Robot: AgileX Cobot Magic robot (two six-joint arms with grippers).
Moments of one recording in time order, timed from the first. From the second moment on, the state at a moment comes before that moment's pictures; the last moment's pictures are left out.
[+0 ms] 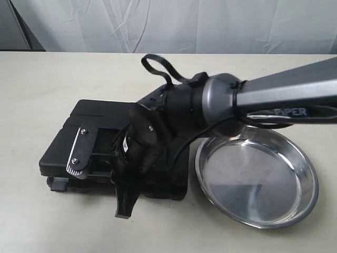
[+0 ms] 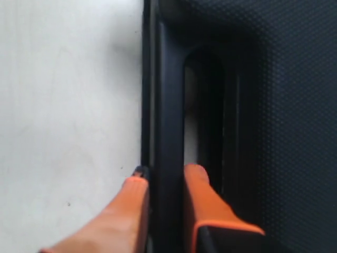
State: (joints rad) left arm -0.02 0.00 0.00 0.05 0.19 0.03; right arm 0.97 1.94 -1.23 0.13 0.54 -0.68
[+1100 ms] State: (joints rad) left arm -0.02 0.00 0.00 0.05 0.19 0.03; right arm 0.89 1.77 -1.23 -1.23 0.32 0.22
